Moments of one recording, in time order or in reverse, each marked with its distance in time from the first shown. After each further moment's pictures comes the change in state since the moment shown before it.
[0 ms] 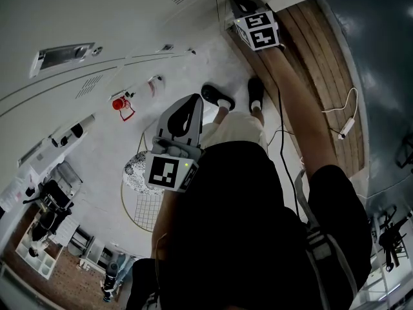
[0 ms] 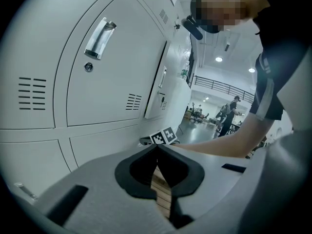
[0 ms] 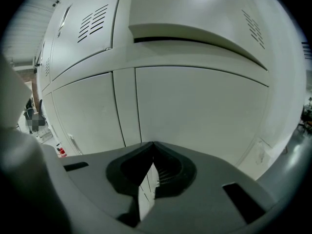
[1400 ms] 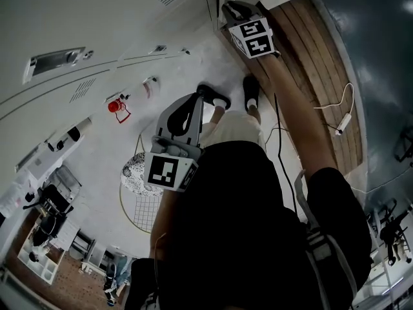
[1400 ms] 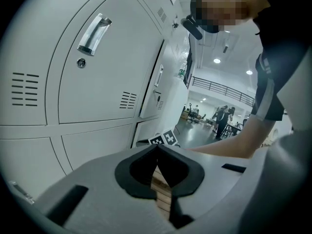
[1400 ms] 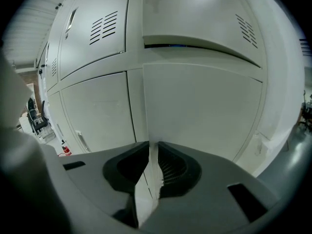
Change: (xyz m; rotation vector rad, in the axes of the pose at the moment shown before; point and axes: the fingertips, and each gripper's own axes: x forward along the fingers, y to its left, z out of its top) left arm 0.010 -0.016 0.004 -0.010 -0.031 -0.048; right arm -0.019 0.012 -0.017 0.010 0.004 0.025
